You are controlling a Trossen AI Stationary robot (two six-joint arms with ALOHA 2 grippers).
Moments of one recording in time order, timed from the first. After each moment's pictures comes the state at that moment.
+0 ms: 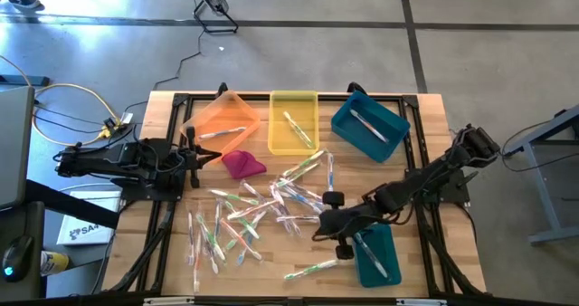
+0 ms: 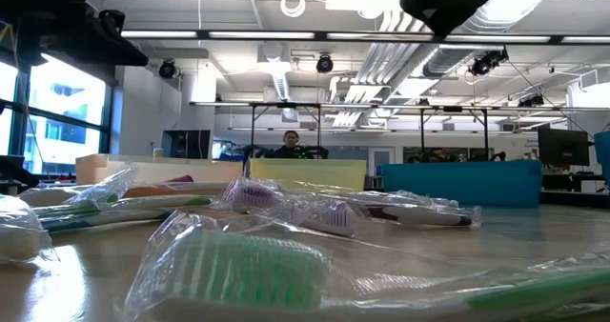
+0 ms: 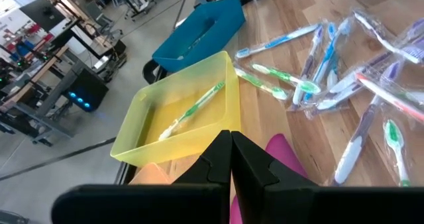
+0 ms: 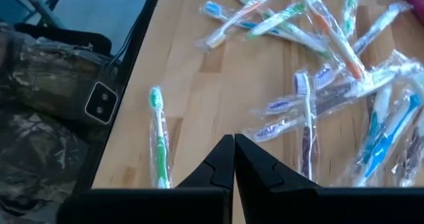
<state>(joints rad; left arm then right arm) -0.05 0.21 0.40 -0.47 -0.33 0.47 0.50 1.55 1.06 -0.25 0.14 0.35</state>
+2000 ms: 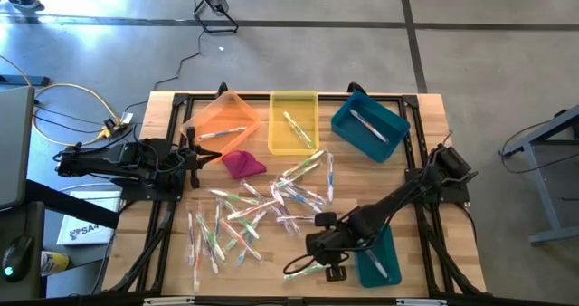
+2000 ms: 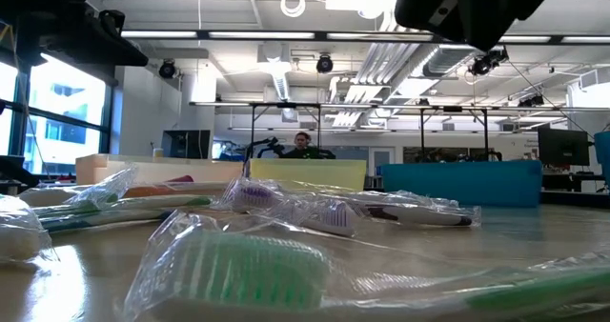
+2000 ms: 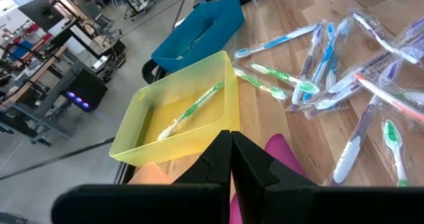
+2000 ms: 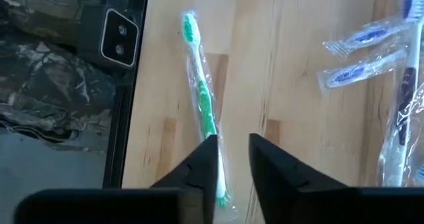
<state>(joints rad) -0.05 0.21 0.40 -0.47 -0.33 0.46 0.55 1.87 1.46 -0.66 -0.03 0.47</state>
